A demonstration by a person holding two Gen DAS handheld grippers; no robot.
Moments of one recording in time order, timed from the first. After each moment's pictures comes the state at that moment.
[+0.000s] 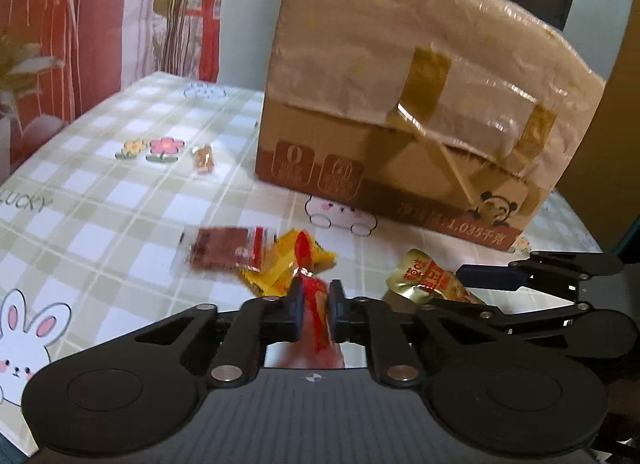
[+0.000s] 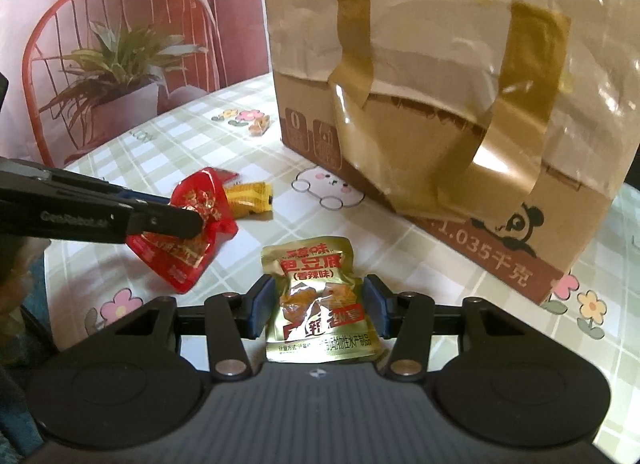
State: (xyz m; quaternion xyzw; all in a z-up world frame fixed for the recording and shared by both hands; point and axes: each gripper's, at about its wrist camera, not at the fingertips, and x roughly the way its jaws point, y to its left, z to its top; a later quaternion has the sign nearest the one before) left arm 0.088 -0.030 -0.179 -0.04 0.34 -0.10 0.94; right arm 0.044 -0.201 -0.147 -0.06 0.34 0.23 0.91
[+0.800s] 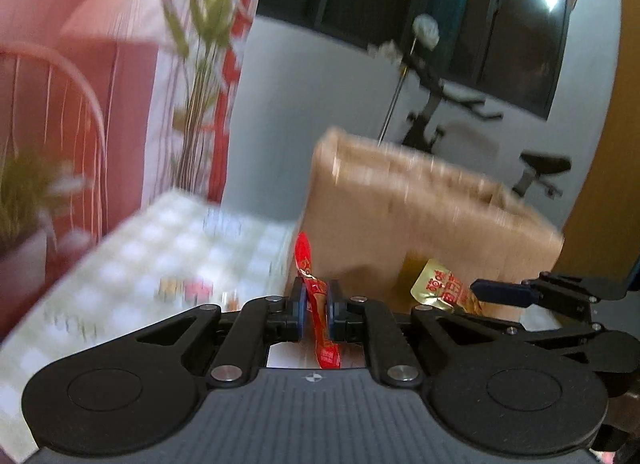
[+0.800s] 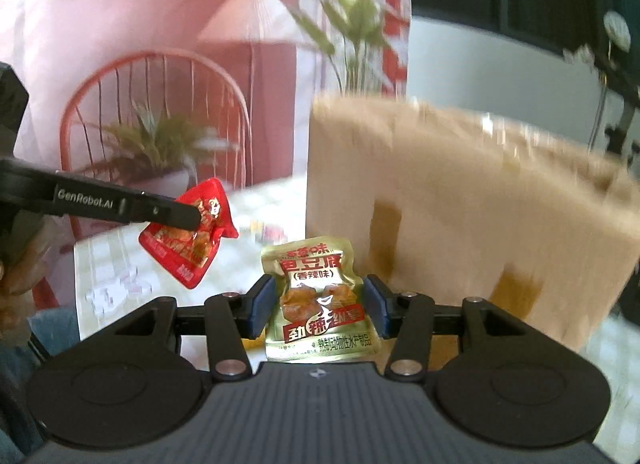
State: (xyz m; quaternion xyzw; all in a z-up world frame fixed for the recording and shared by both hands) left arm 0.076 0.007 -0.062 -0.07 0.20 -0.10 0.97; right arm 0.035 -0.181 -0.041 -0.09 0.20 0.26 0.94
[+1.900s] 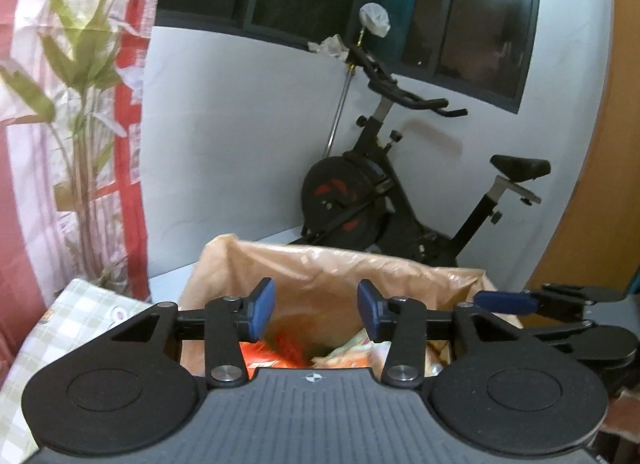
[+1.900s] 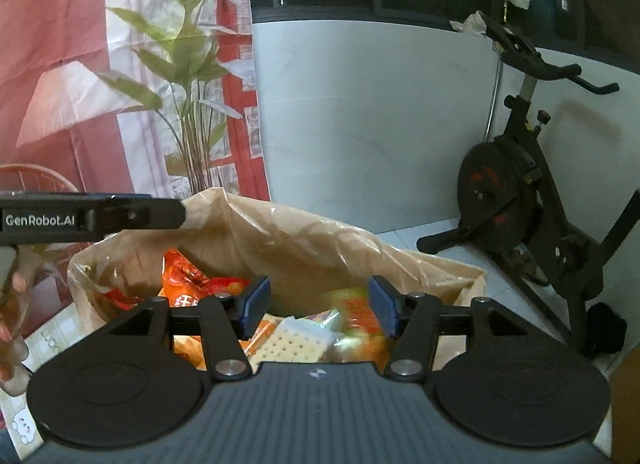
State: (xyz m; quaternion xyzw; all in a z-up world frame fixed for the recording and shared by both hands) left arm 0.250 -0.090 0.005 -0.03 0.22 -0.16 0.96; right arm 0.184 -0.286 0.056 -0.02 0.26 0.11 0.96
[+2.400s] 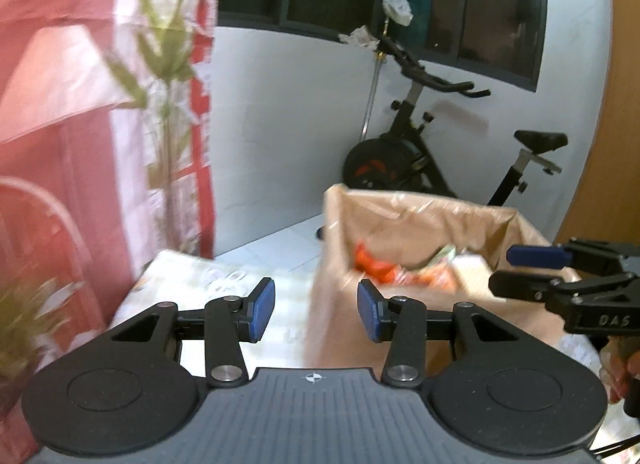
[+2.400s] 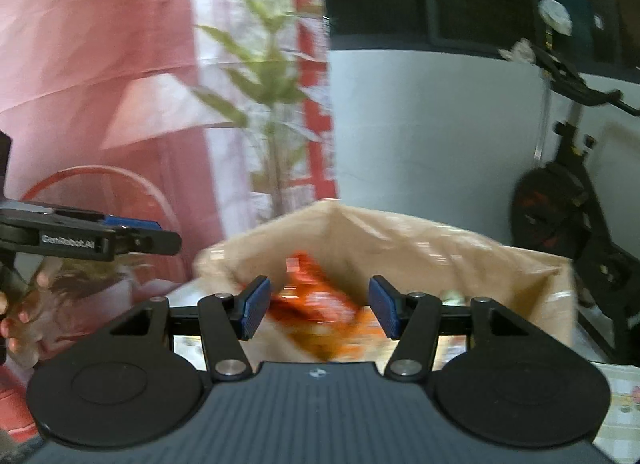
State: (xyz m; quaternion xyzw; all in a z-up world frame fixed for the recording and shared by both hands) left arm 0.160 0.020 0.003 0.00 0.23 -0.12 0.96; right arm 0.112 -0.202 0.058 -0.01 0.21 0.20 0.96
